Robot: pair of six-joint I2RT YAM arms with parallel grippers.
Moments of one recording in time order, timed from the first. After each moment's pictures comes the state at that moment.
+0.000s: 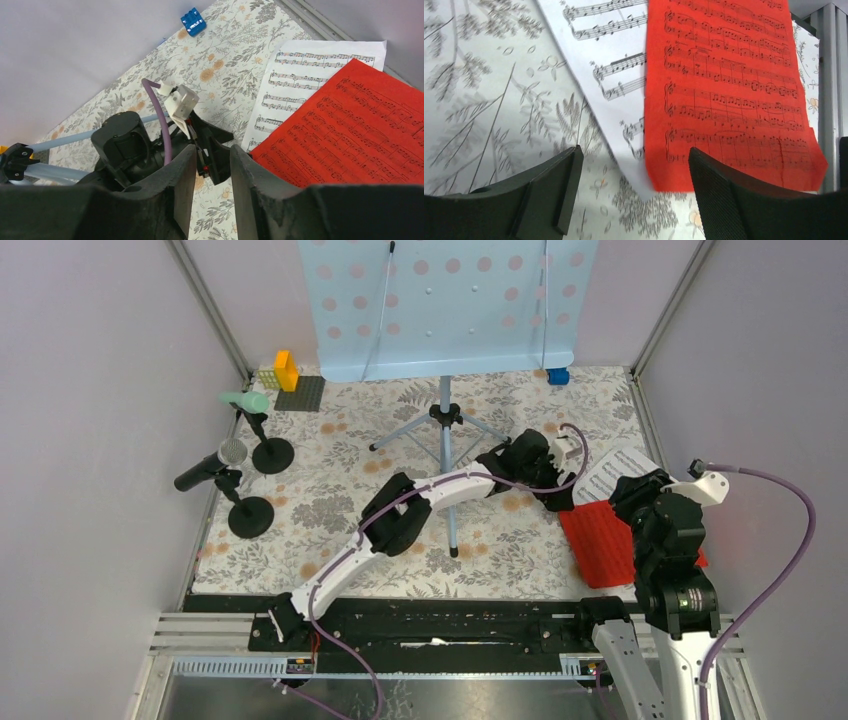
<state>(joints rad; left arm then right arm) -0.96 2.69 2.29 -0.09 0.53 -0.17 0.07 0.45 0.88 -0.72 0.35 0.57</state>
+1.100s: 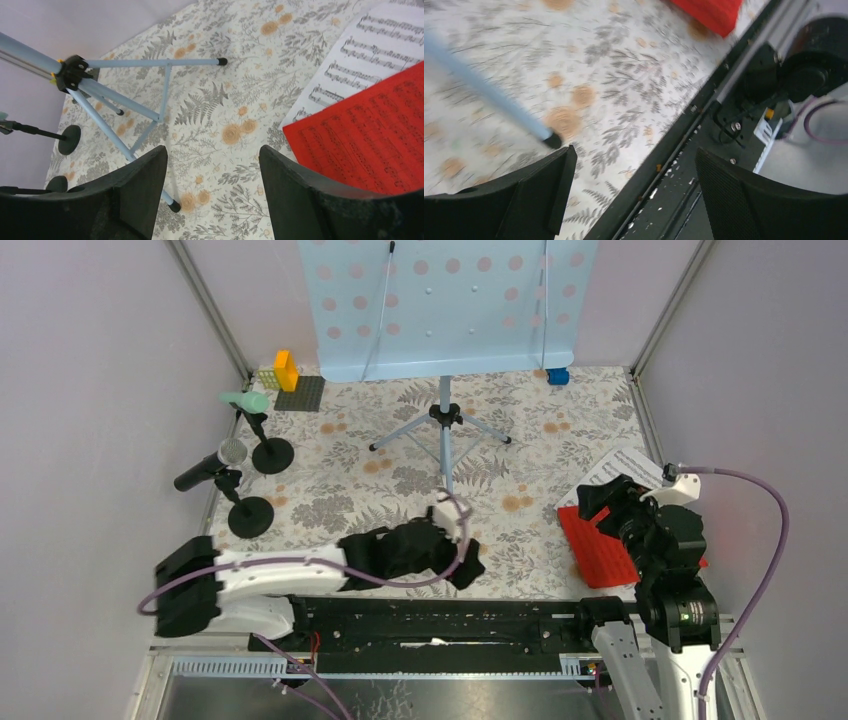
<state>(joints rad) -1.25 1.36 0.81 0.03 -0.08 -0.45 0.07 0.41 0.89 -0.77 0.00 0.52</state>
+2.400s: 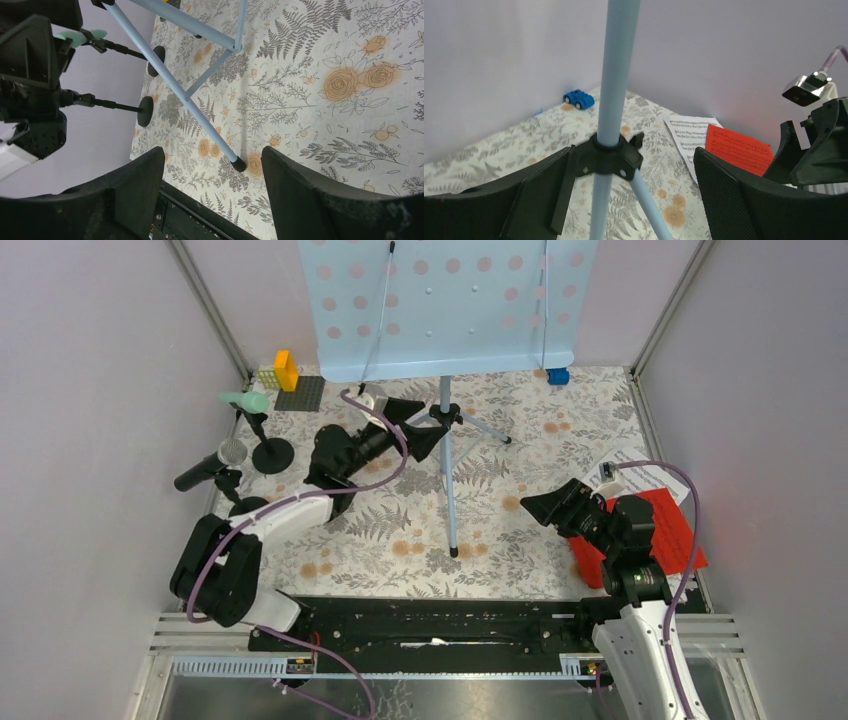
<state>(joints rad) -0.52 1.41 0.76 0.91 0.43 -0.31 0.07 0.46 0.45 -0.31 -0.51 0.77</state>
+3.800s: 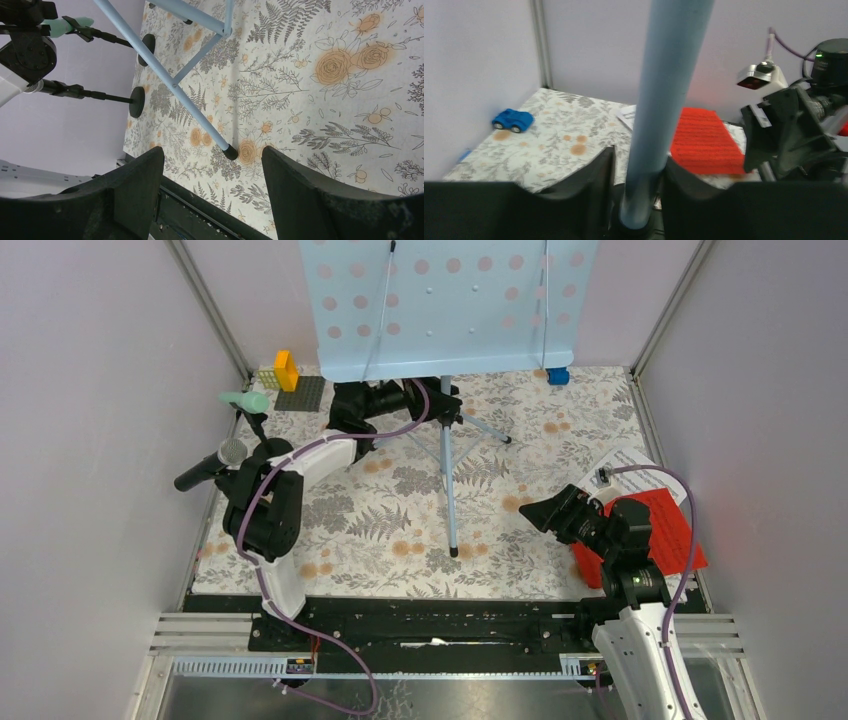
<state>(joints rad) -0.41 1.84 1.28 0.94 0.95 -0.43 0.07 0.44 0.42 -0.36 -0.53 0.74</state>
